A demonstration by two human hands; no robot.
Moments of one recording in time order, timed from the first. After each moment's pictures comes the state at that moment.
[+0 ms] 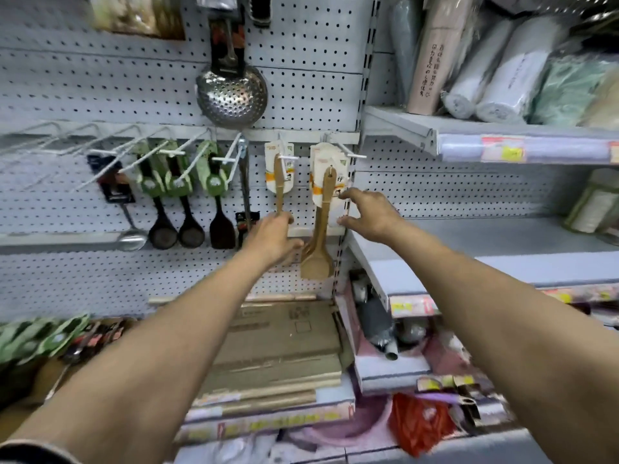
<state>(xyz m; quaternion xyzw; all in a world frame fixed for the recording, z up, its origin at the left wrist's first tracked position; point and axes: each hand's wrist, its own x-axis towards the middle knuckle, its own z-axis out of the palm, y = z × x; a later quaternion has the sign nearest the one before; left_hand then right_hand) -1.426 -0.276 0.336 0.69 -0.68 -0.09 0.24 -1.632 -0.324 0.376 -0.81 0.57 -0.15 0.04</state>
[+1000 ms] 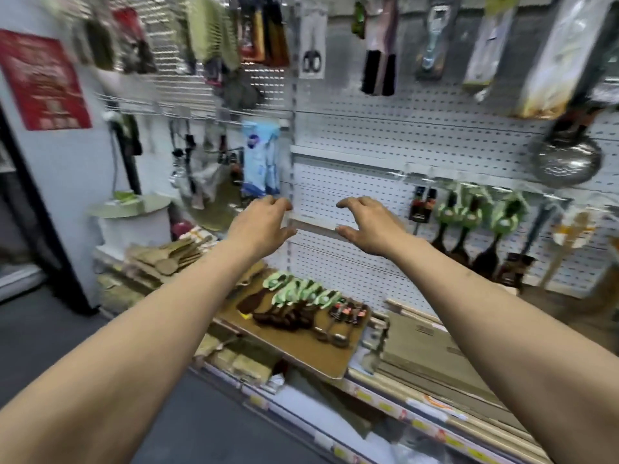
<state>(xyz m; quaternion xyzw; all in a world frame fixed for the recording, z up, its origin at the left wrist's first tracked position) -0.944 0.190 0.411 0.82 -0.51 0.16 0.18 -1.115 0.036 0.427 -0.95 0.26 -0.17 0.01</state>
